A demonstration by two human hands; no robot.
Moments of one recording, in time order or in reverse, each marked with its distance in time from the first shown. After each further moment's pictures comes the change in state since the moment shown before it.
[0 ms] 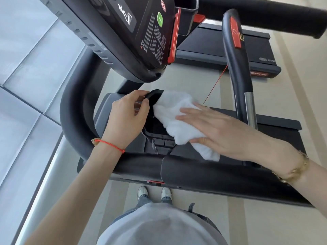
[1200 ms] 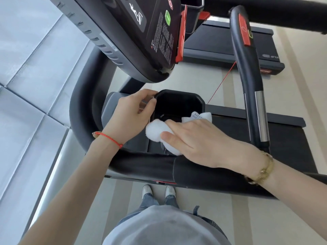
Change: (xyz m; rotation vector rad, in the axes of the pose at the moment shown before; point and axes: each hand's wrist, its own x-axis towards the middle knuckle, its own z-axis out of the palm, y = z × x) left_hand 0.014 -0.013 -0.017 0.012 -0.183 0.067; right_hand 0.048 -0.050 0.020 0.103 0.007 0.104
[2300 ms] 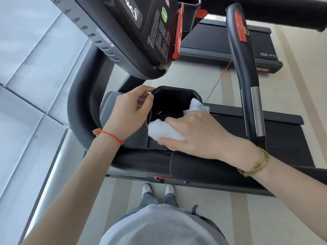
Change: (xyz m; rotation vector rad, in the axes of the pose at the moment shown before) left_hand -0.003 0.000 0.005 -0.004 0.042 0.015; right_hand 0.000 0.011 0.011 -0.142 0.107 -0.017
